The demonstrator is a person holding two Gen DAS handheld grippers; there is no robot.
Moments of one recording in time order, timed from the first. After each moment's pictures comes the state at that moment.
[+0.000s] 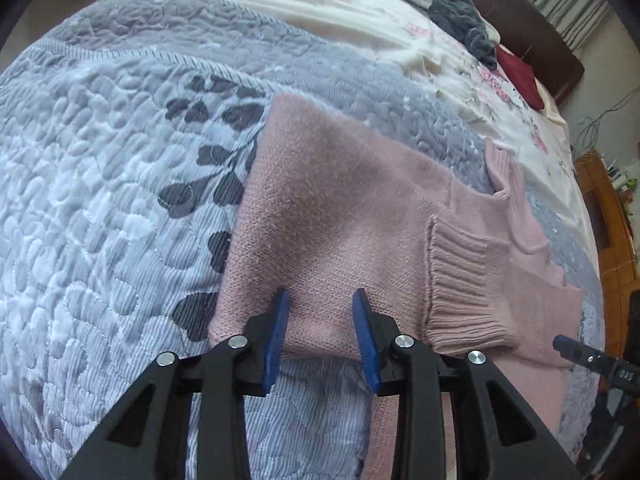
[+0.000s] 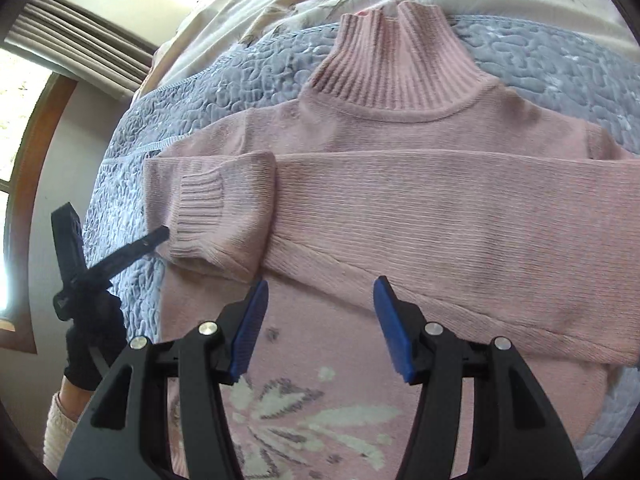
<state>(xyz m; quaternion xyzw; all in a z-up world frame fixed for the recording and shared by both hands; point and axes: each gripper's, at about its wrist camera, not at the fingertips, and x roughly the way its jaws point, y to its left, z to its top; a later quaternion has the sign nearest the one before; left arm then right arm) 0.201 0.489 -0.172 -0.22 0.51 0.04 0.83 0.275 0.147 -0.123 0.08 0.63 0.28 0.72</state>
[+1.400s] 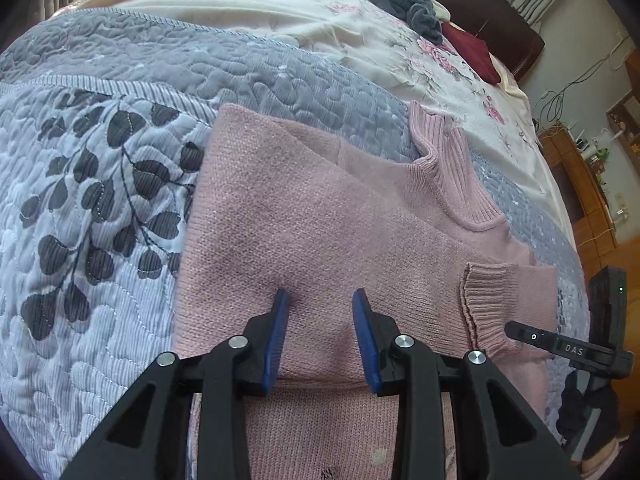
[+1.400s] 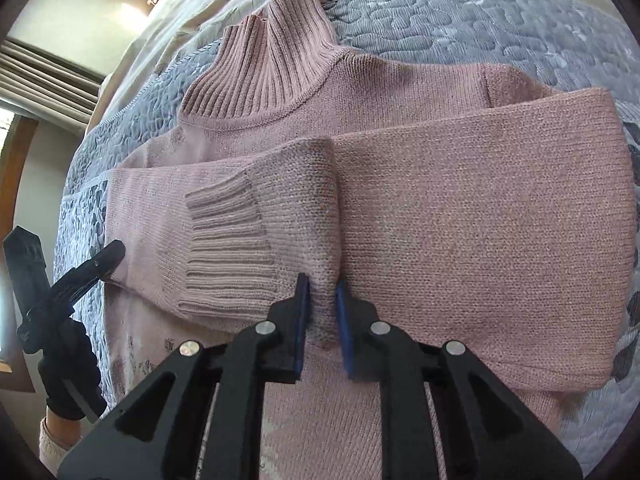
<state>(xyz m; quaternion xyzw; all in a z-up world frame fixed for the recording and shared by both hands) 0.230 0.407 -0.162 -0.23 0.51 -0.03 0.83 0.286 0.058 -0.156 0.09 0.64 0.20 0.74</state>
